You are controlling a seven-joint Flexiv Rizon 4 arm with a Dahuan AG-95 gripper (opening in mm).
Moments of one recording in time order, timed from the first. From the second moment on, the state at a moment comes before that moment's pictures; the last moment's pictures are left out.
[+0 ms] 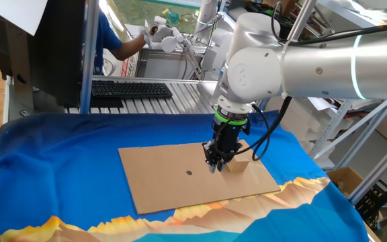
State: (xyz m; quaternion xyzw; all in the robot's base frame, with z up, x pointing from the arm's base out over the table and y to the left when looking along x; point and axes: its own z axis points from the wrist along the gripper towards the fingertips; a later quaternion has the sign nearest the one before) arm 0.500 0.000 0.170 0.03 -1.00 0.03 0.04
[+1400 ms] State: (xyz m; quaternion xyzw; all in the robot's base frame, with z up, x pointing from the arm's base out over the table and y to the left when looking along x) arm 0.487 -0.001 0.167 -0.01 -1.00 0.03 0.04
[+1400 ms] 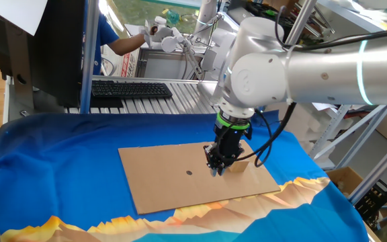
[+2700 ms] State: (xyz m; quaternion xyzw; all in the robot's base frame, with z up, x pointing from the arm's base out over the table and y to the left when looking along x) arm 0.491 -0.001 0.164 0.00 -1.00 0.02 0.04
